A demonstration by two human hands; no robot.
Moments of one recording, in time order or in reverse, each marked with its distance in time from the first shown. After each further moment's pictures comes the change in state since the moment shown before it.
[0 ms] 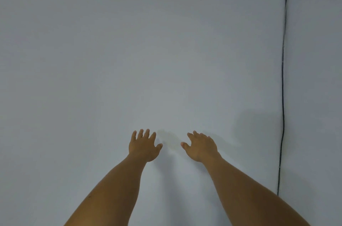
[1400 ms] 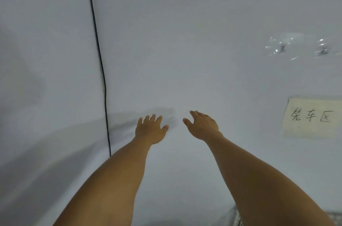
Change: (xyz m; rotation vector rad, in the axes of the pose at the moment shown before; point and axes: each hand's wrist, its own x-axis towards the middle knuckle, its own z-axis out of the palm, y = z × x) left_hand 0.136 0.627 0.121 -0.464 -0.166 1.336; right_hand -0.112 0.419 0.012 -0.246 0.121 1.308
